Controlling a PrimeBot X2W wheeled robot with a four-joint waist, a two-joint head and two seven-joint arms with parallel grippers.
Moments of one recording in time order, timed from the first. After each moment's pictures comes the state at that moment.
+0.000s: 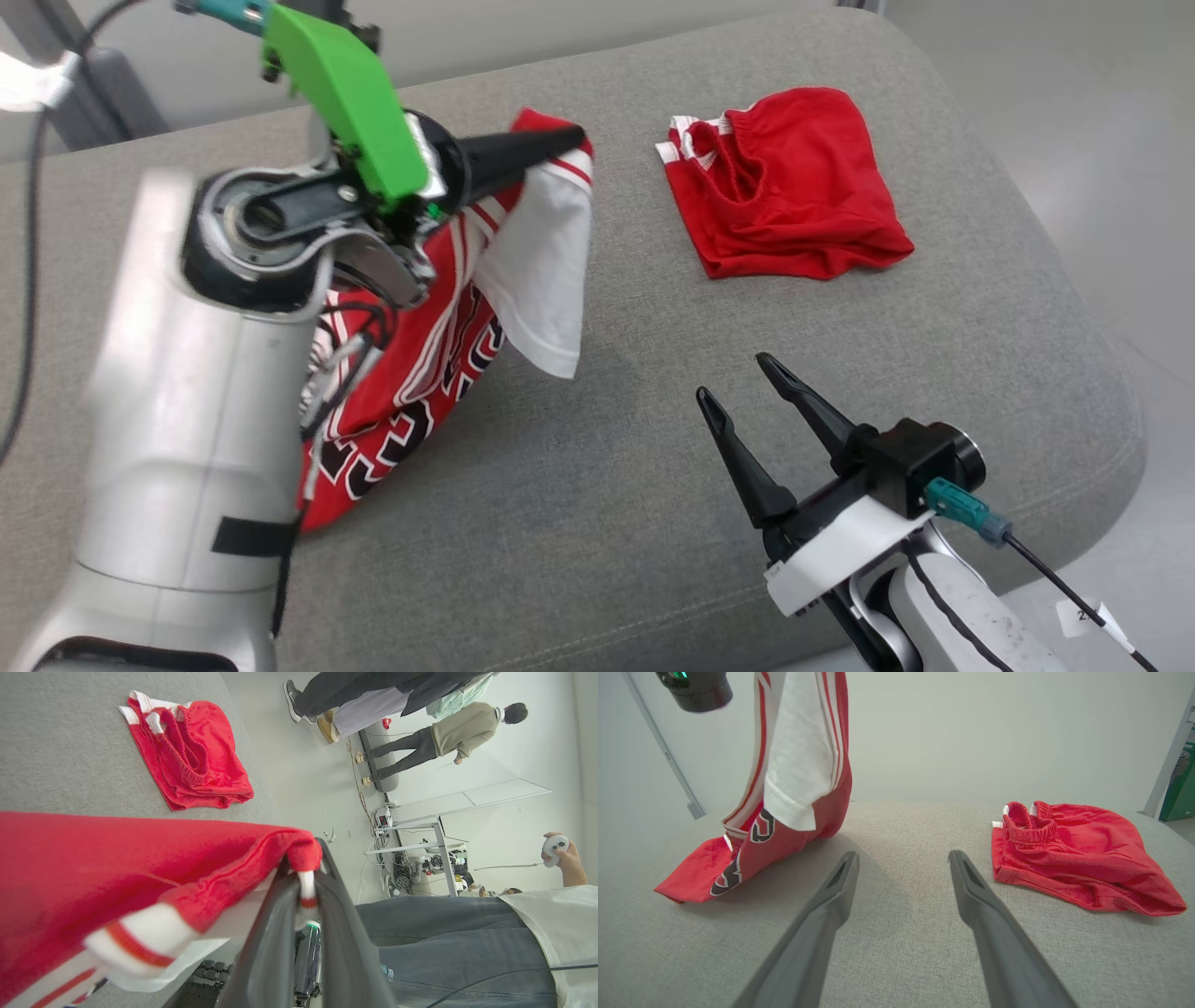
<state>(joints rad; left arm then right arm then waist) -0.87 0.05 -0.27 0.30 -1.40 0.12 0.95 -0.12 -0.12 0.49 0.13 0.22 0.09 -0.25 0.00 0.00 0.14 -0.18</state>
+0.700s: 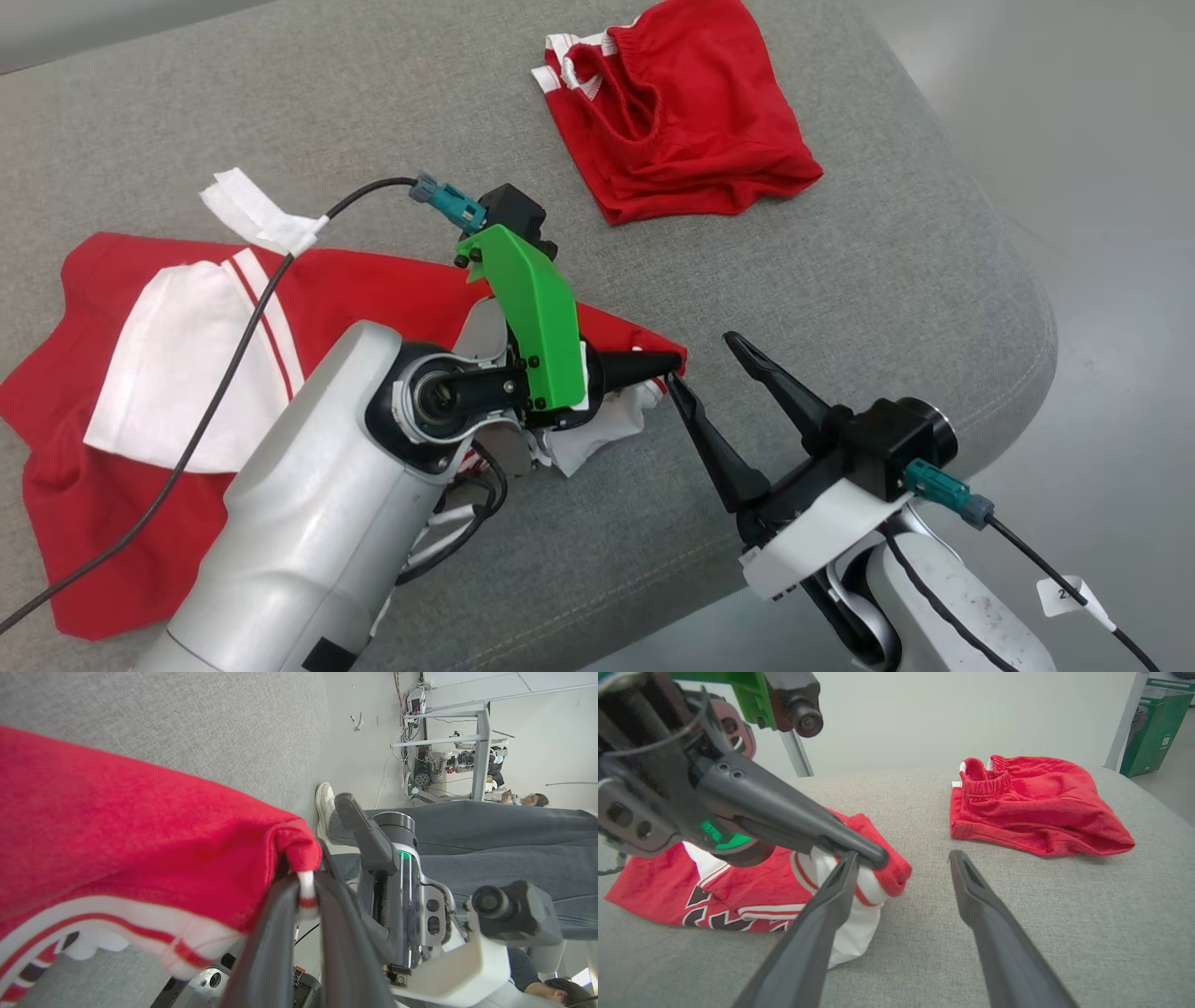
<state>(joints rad) -0.69 0.04 -0.63 0.28 -1.36 0.07 0.88 -0.16 -0.08 0.51 0.13 0.22 0.10 -0.25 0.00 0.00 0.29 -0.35</state>
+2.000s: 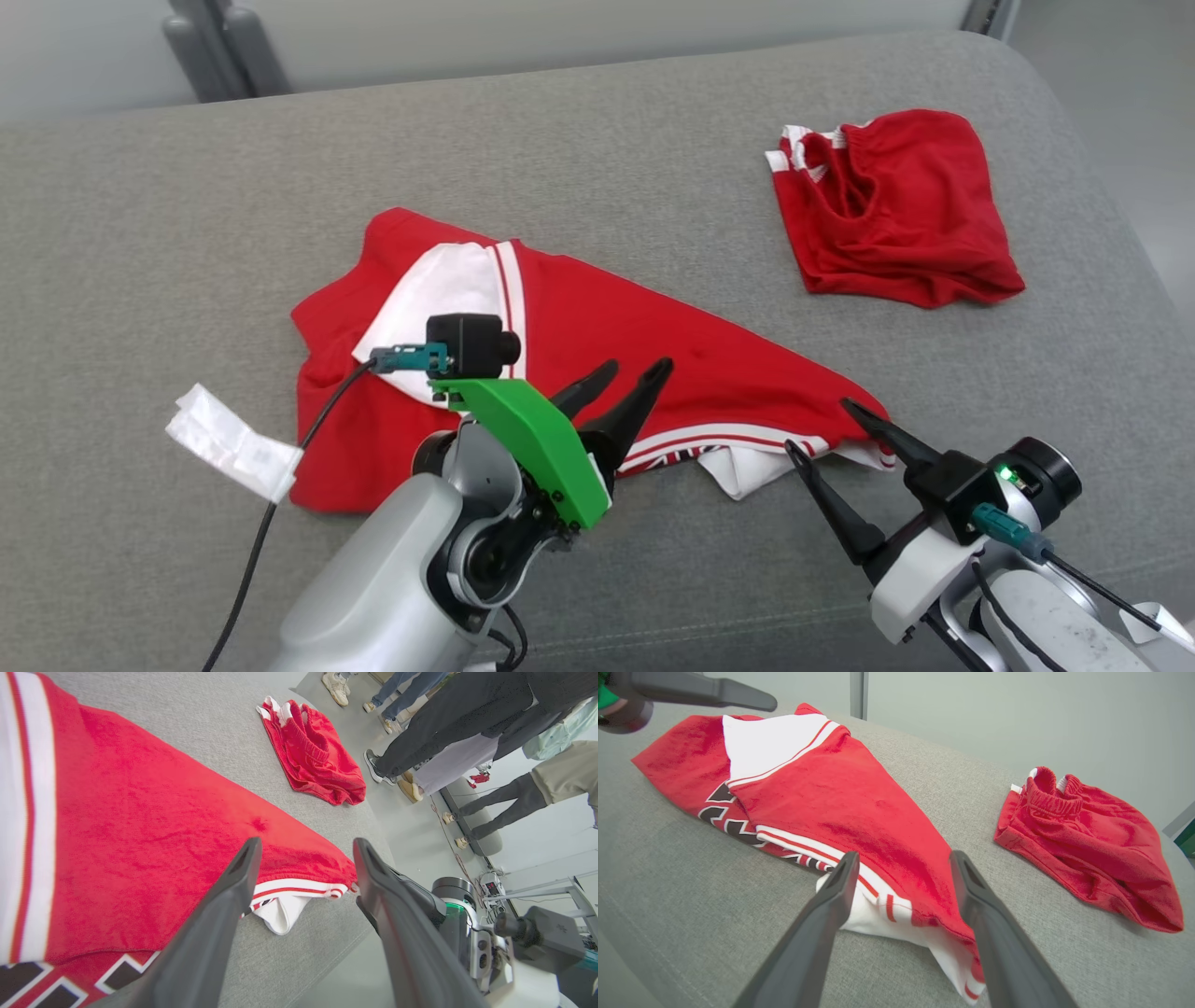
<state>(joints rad) -0.46 0.05 -0.72 0.22 -1.13 0.01 0.20 -0.10 -0.31 0.50 0.23 0.11 0.11 -0.25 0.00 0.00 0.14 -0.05</state>
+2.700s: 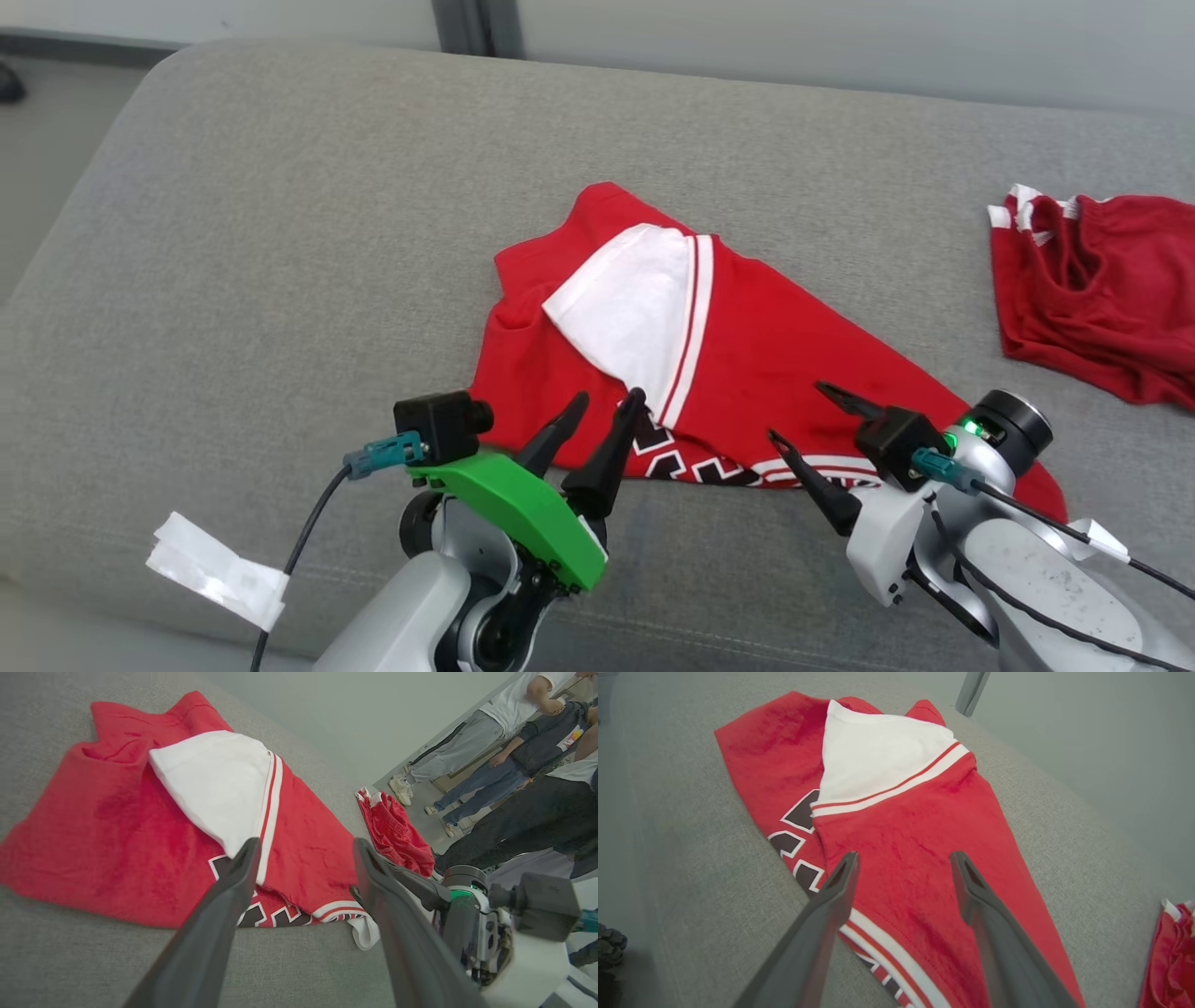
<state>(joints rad) -0.30 0.05 -0.71 0.14 -1.07 0.05 -0.02 -0.23 -0.33 0.61 0.29 0.09 0.12 -0.09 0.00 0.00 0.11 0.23</state>
